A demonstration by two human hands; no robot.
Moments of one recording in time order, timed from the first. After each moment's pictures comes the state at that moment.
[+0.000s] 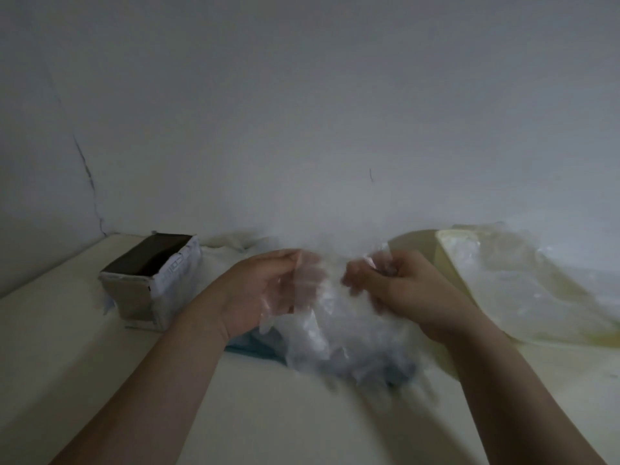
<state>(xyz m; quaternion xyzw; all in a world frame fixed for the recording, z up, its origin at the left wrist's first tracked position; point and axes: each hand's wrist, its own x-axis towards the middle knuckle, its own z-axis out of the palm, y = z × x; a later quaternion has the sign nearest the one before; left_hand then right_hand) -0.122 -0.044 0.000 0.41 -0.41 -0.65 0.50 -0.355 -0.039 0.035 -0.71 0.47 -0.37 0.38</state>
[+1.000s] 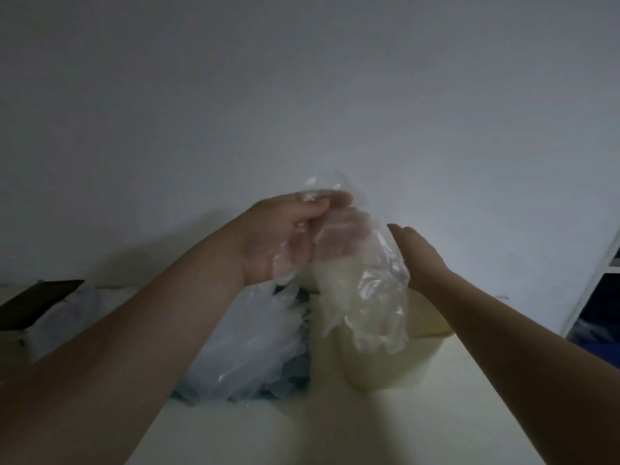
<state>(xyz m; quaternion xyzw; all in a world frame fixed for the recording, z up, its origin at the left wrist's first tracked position) -0.297 -0.048 0.129 0.25 -0.50 -0.71 0.43 -0.550 -0.114 0.058 -0.70 0.68 -0.24 0.01</state>
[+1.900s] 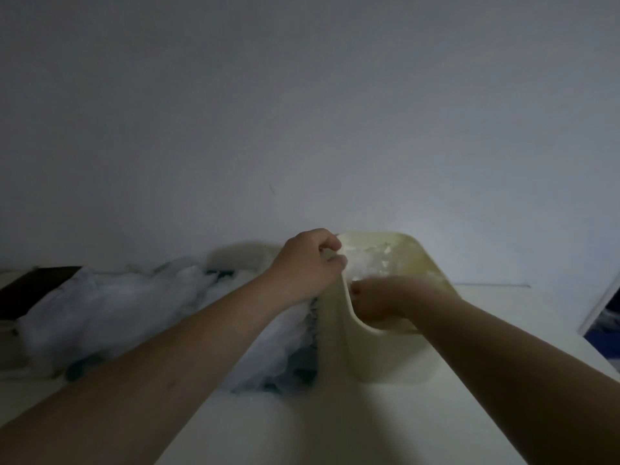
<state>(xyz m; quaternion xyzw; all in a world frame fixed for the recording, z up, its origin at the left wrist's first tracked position) -0.321 -0.088 0.044 0.54 -0.73 -0.26 0.34 -0.483 -0.114 0.012 -0.74 0.64 0.13 0.16</state>
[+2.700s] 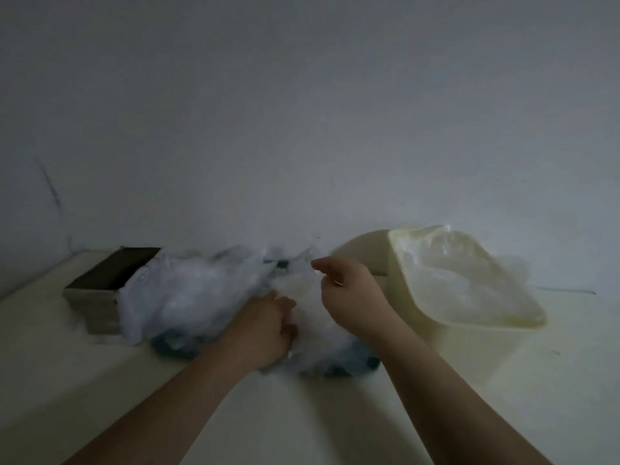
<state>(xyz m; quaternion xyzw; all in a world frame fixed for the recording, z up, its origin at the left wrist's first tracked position) -0.158 -0.055 -0.065 0.63 -0.77 -0.05 0.09 -0.343 -0.044 0.002 -0.71 0.52 -0.37 0.30</state>
